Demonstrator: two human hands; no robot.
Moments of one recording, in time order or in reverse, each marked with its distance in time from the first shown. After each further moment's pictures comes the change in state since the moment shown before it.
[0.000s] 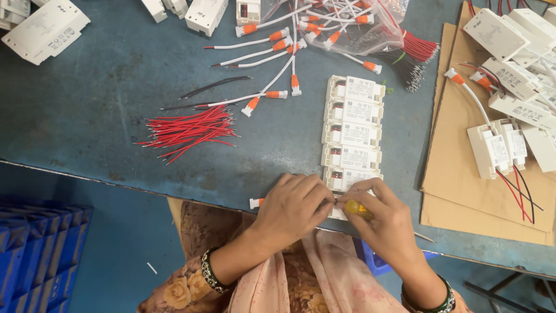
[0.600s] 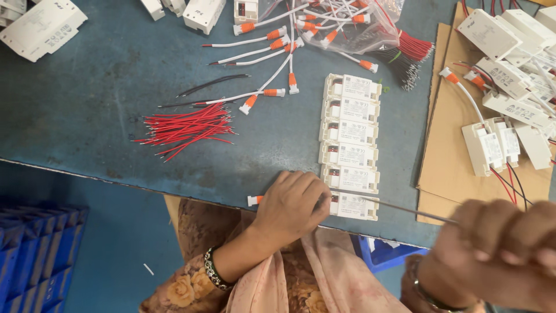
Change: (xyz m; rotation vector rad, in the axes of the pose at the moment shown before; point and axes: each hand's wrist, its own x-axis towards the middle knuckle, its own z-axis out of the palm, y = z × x) left_hand 0.001 0.005 0.005 -0.004 0.109 -0.018; right_hand -0.048 0.064 -0.064 1.366 0.575 -0.449
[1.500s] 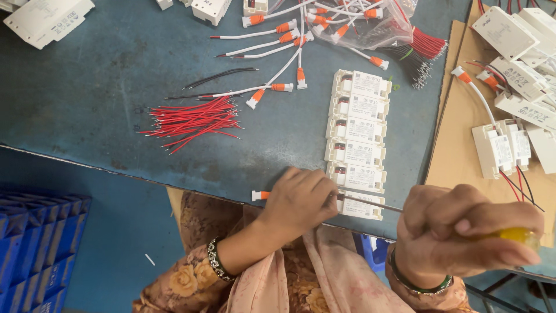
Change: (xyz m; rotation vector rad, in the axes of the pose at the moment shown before) left_hand -0.003 -0.008 0.011 0.023 0.008 0.055; right_hand 0.015 0.058 0.118 -0.629 0.104 -0.101
